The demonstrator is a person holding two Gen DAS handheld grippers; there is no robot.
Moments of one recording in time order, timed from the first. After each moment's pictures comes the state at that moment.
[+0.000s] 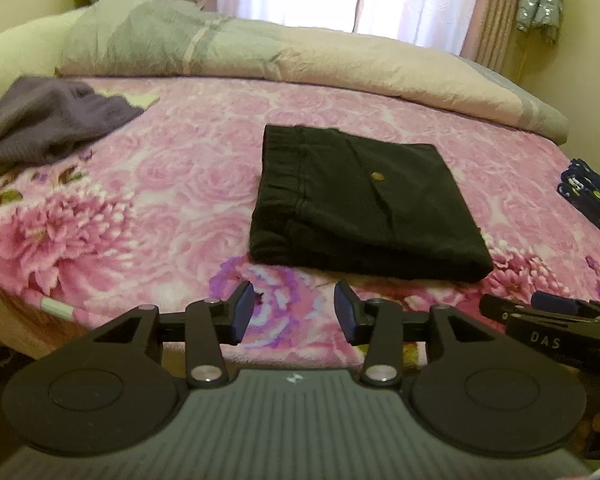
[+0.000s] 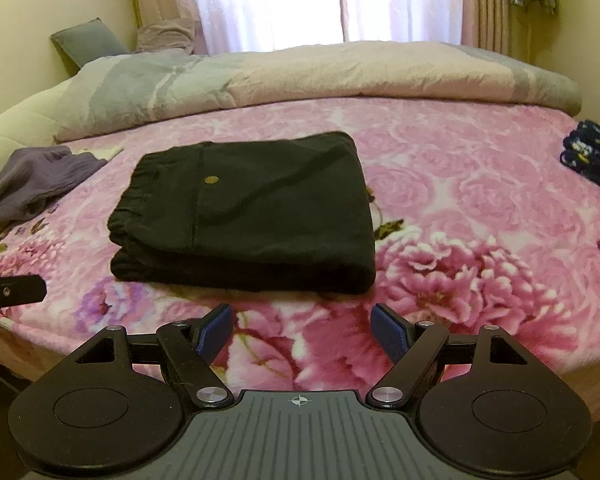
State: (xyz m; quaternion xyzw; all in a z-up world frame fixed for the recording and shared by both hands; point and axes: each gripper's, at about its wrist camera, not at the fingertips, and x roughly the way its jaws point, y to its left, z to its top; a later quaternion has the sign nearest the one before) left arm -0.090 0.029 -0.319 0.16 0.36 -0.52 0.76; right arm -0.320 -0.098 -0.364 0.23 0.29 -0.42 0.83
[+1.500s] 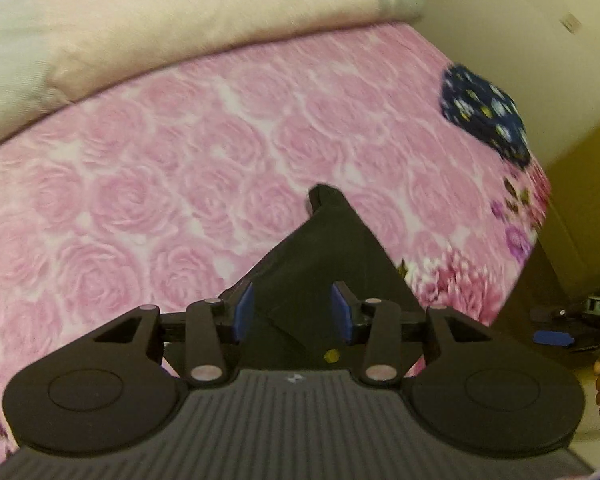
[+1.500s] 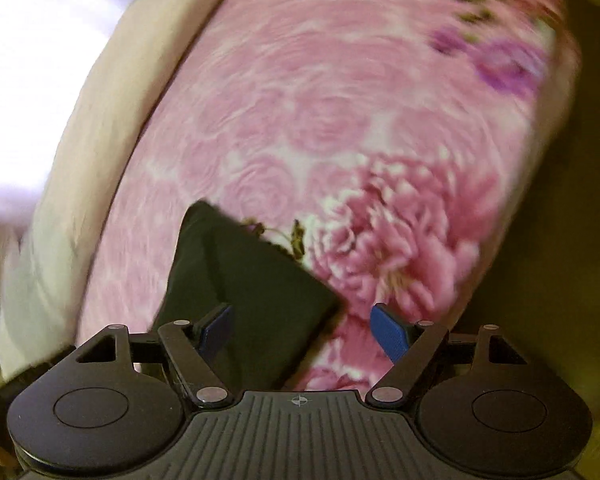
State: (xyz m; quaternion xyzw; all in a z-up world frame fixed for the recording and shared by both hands) left arm 0.023 -0.306 -0.227 0.37 0.41 -0.71 0.44; right arm -0.375 -0.202 -0.254 0.65 0.11 -0.57 0.49
